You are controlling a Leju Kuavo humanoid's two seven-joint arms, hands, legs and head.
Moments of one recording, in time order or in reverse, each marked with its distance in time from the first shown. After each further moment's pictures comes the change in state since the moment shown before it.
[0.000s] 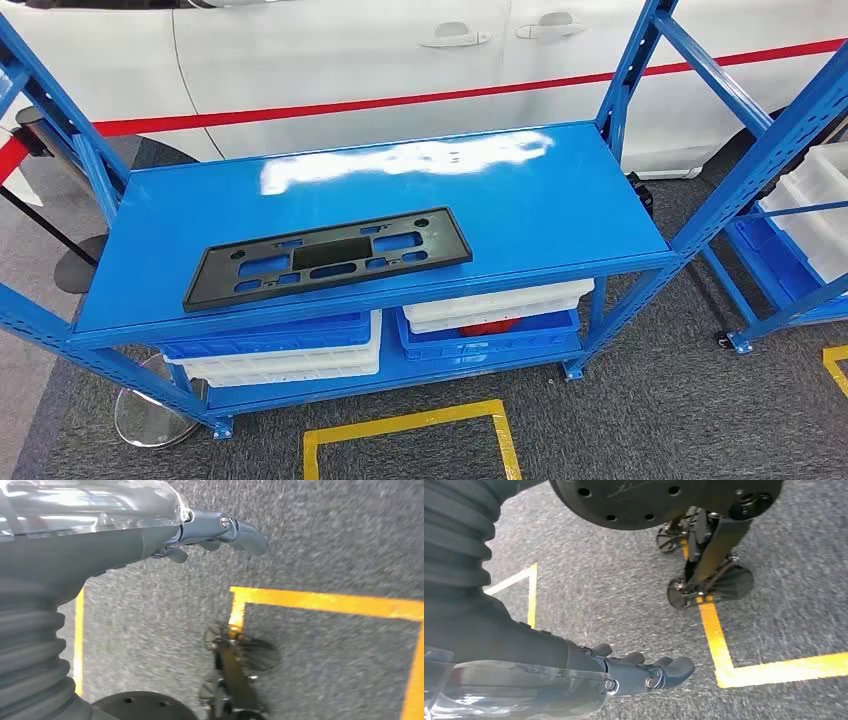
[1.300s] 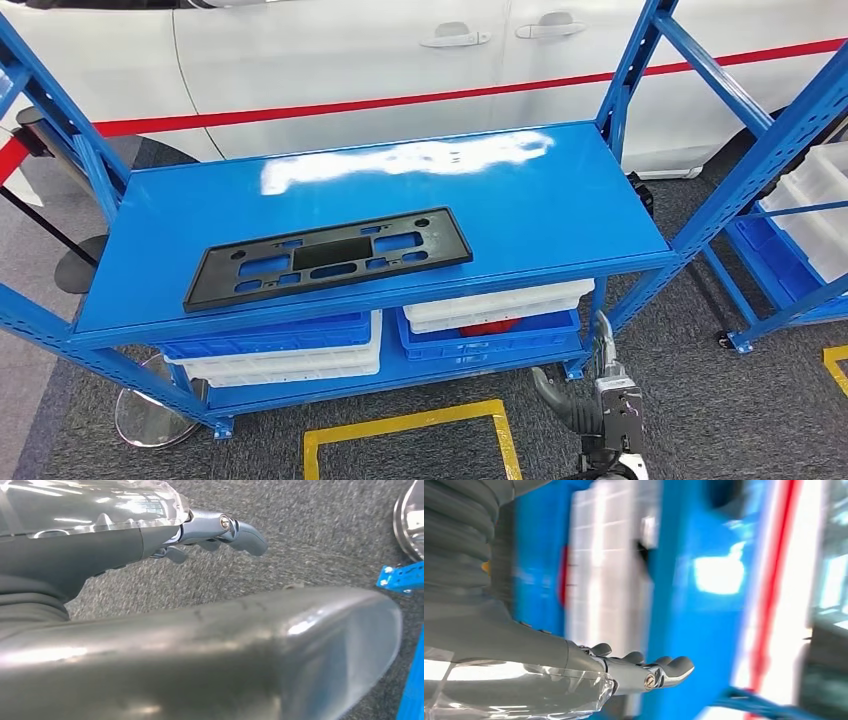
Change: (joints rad) left arm -0.090 -0.060 0.470 0.073 -0.303 0.096 -0.308; right arm 0.004 -0.032 0.071 -1.066 0.336 -0.247 -0.362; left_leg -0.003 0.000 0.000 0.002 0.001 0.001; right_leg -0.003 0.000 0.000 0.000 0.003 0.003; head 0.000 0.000
